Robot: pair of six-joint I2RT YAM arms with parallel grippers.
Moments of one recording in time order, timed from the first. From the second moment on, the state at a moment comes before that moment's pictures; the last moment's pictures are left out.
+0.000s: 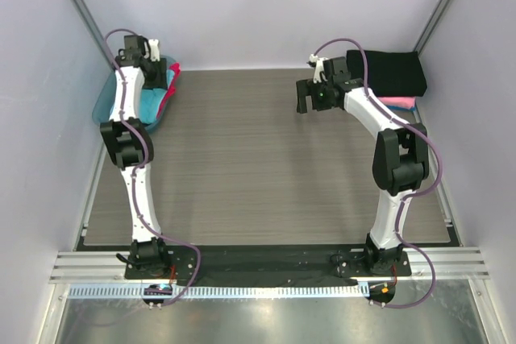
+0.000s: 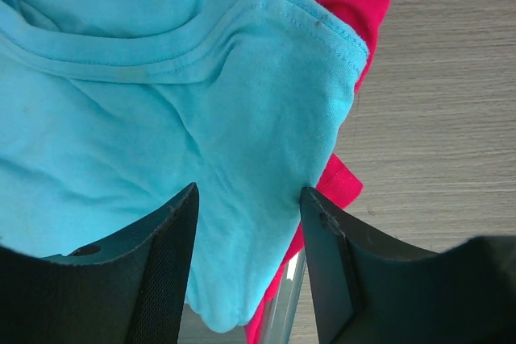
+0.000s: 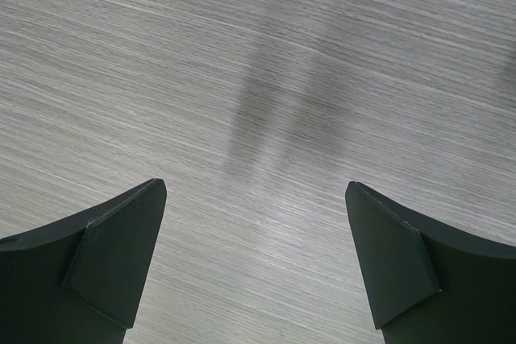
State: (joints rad) left arm 0.13 2.49 2.52 -0.91 0.12 0.11; right arm 0.24 1.96 1.62 -0.48 -0.15 0.02
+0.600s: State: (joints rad) left arm 0.12 2.50 2.52 -0.91 0.13 0.11; right arm 0.24 1.97 1.62 -0.48 -0.15 0.00
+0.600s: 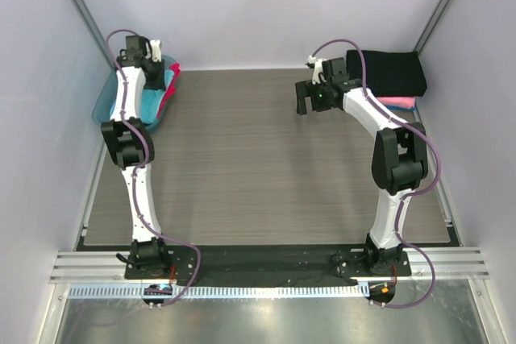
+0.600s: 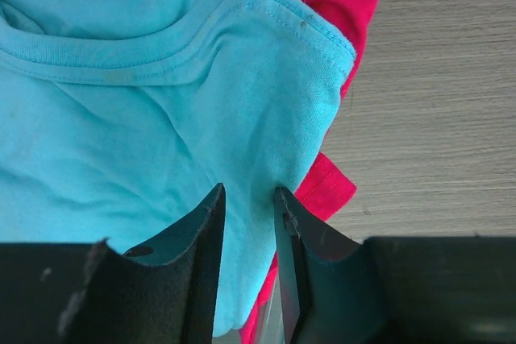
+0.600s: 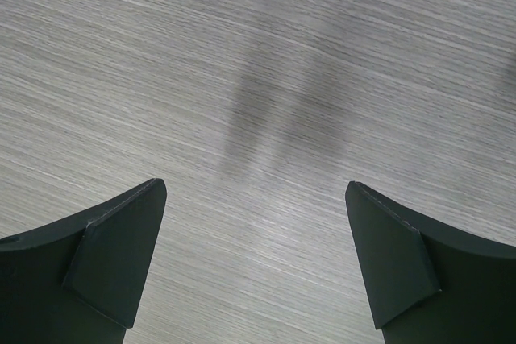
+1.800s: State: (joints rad) left arm 0.14 2.03 2.52 -0.84 0.17 0.16; right arm 0.28 2.10 1.97 -0.48 -0.09 -0.07
